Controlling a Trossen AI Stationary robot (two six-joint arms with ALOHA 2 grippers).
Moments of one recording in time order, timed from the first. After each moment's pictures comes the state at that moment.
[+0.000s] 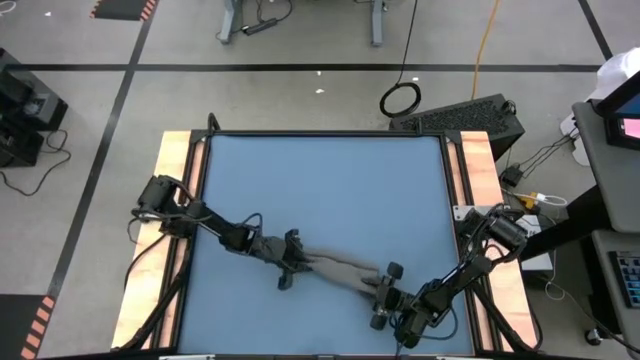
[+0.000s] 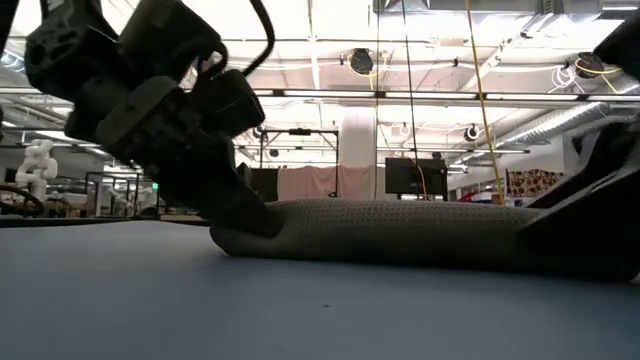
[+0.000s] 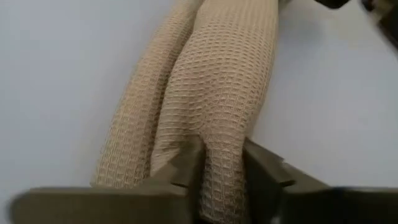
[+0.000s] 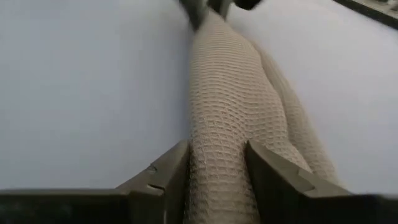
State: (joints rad) left arm -0.31 1.84 0.60 0.65 -0.05 -0.29; right arm 0.87 2.00 0.85 0.10 1.04 0.91
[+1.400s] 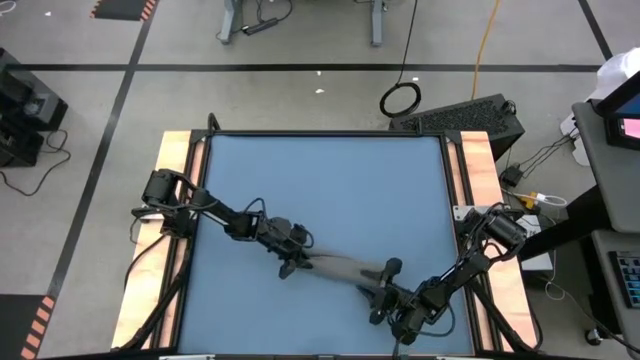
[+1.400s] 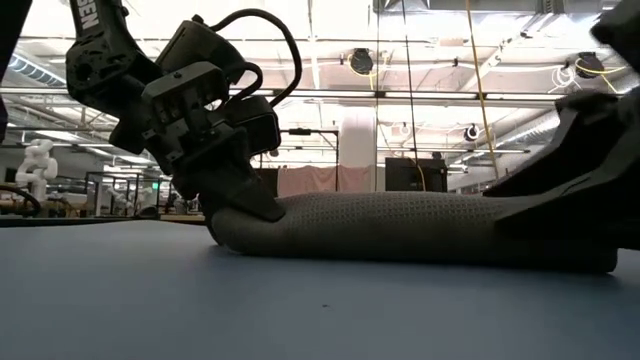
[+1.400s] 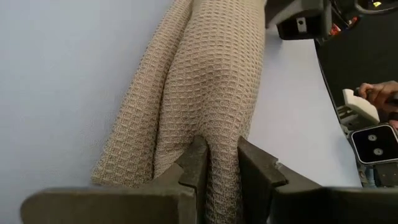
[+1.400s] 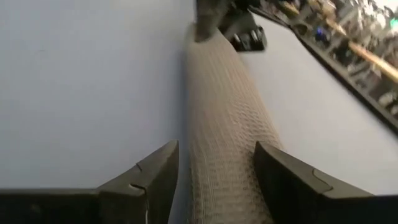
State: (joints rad) left arm -0.13 1.84 0.60 0.67 0.32 -0.54; right arm 0.85 1.98 0.85 0.12 1.13 0.54
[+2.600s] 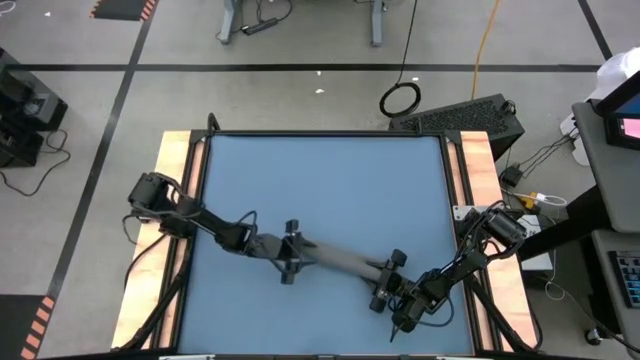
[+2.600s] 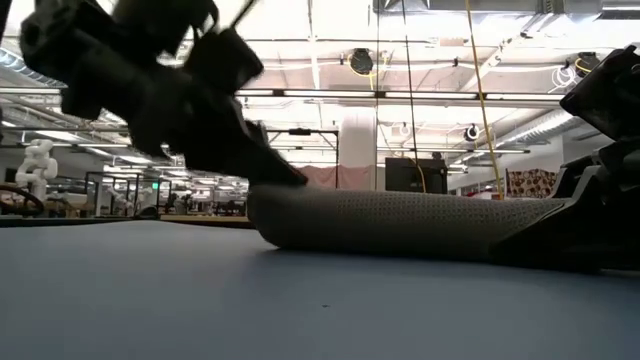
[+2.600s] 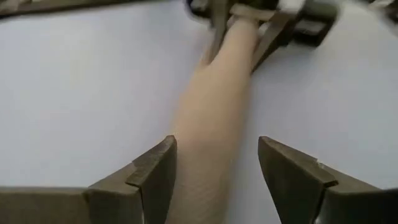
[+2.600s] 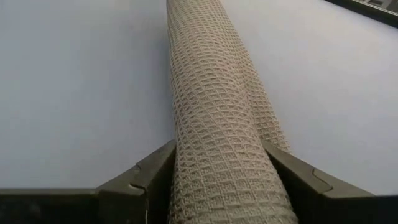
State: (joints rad) left arm -0.32 1.74 0.60 0.70 -0.24 -0.02; right arm 0.82 1.98 0.72 0.15 1.05 0.99
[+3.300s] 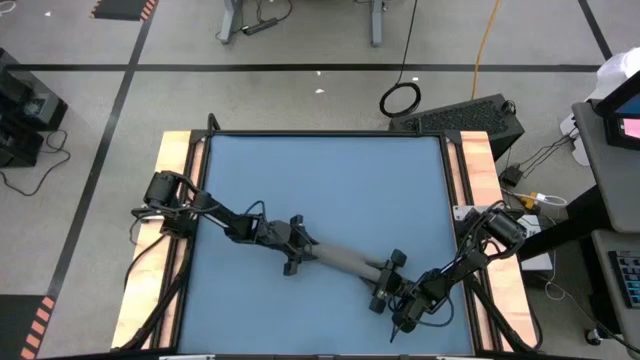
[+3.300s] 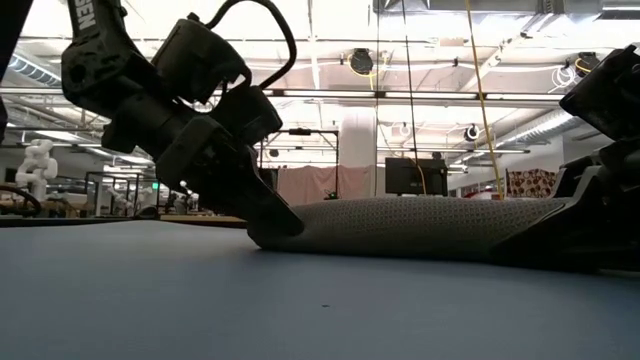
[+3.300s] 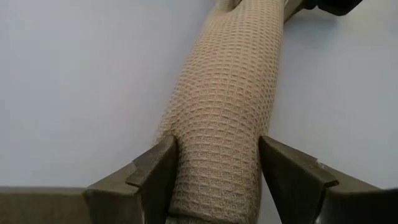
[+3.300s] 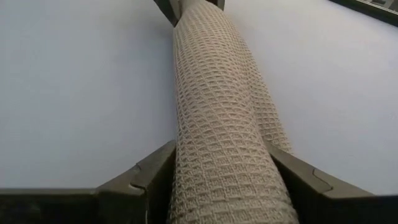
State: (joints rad) left arm -0.17 1.86 0.61 0.70 0.02 -0.12; right arm 0.82 1.98 0.72 0.15 1.05 0.98
